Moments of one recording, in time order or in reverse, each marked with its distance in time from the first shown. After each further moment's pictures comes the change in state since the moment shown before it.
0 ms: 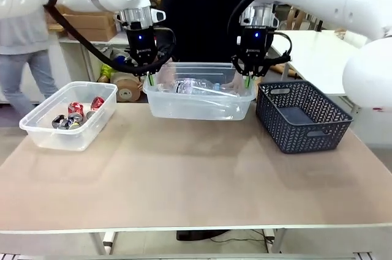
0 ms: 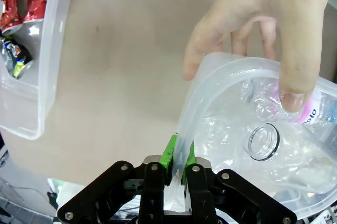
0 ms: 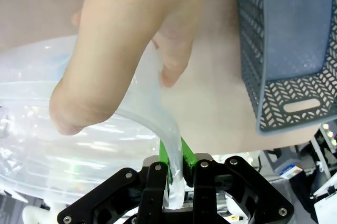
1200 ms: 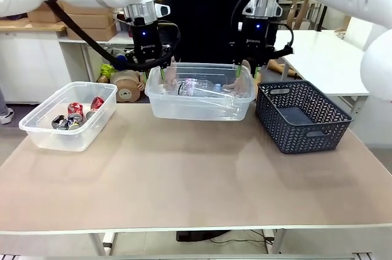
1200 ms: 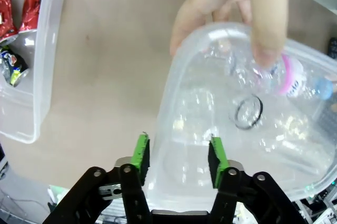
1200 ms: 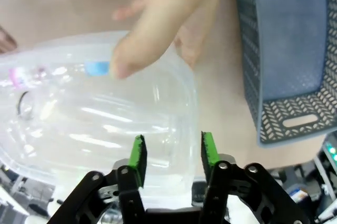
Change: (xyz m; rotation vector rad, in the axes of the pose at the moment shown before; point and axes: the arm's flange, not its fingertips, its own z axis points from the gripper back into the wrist) left arm -0.010 -0.015 0.014 -0.025 -0.051 -0.039; right arm -0.014 0.001 0.027 0.050 -0.155 0.015
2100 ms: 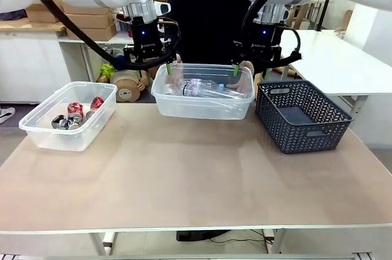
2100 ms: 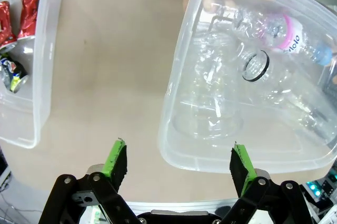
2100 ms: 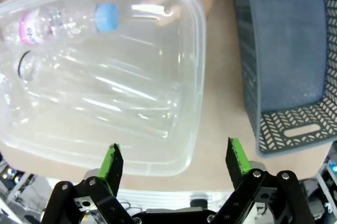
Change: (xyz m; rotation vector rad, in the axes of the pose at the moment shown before) left arm -0.009 -0.001 0.002 -0.008 -0.027 -0.043; right arm -0.027 -0.014 -0.010 0.023 -0.096 0.015
